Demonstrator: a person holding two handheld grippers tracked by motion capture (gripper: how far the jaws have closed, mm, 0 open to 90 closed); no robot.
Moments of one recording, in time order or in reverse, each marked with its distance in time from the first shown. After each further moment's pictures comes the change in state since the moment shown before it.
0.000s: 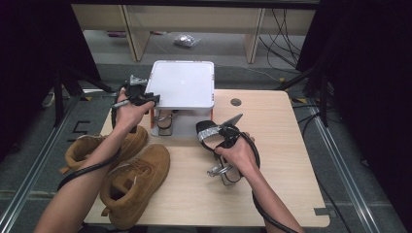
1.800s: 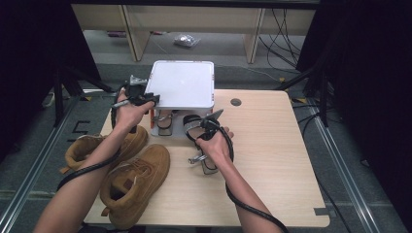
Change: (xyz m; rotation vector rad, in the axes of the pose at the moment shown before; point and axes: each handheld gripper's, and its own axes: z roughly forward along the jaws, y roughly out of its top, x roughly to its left) left arm 0.000 0.000 0.000 -0.007 -0.002 -0.008; right arm 0.040 0.046 0.044 -0.065 -0.017 0.108
